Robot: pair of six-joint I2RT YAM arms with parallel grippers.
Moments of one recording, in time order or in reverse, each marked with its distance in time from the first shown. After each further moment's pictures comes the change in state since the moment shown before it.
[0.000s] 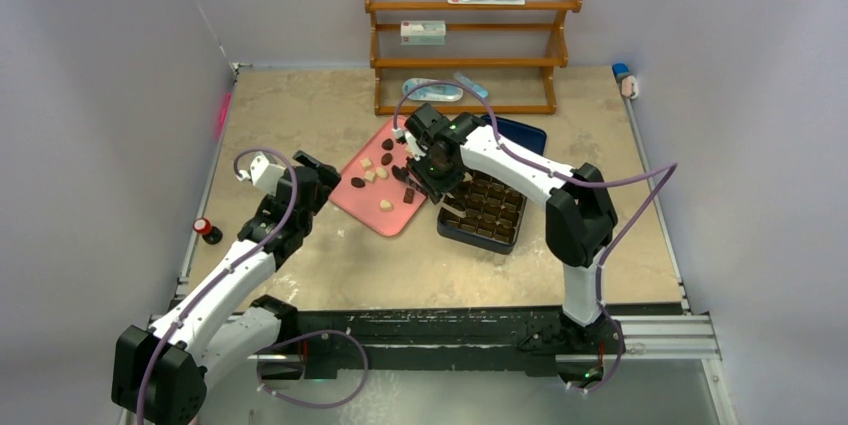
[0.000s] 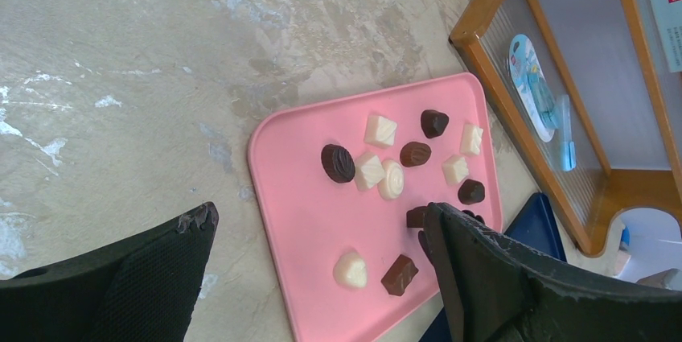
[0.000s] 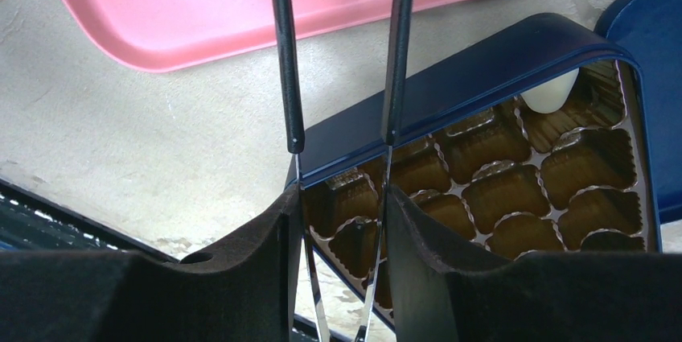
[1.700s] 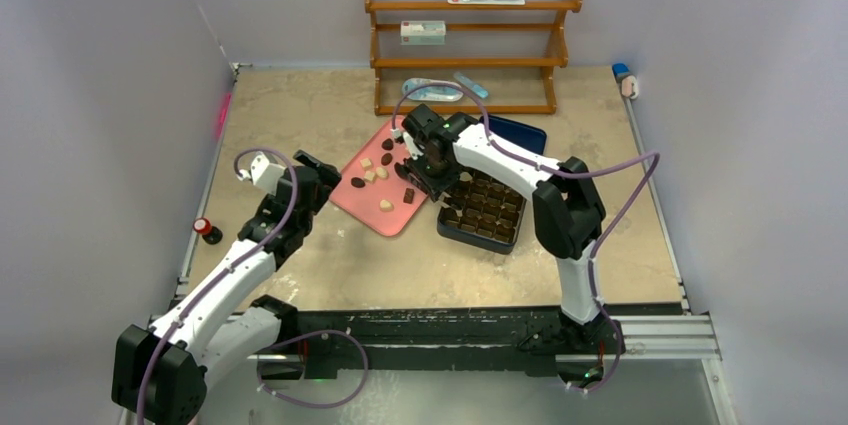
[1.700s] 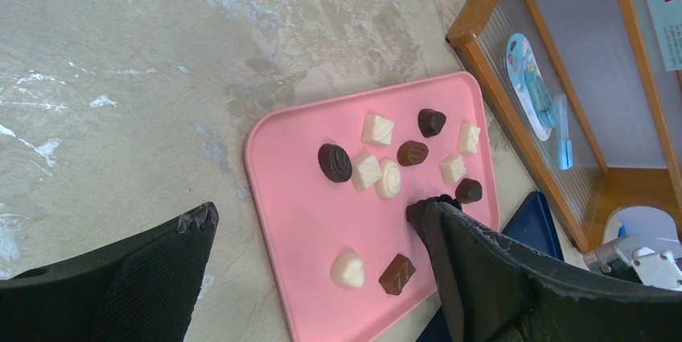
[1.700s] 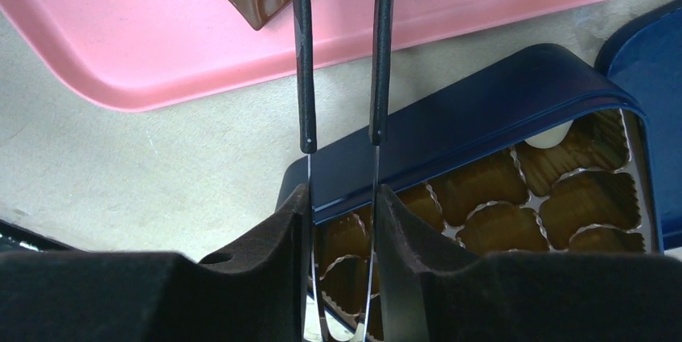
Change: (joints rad) left arm 0.000 0.006 0.000 0.009 0.005 0.000; right arm -0.017 0.085 0.036 0.020 0.001 0.000
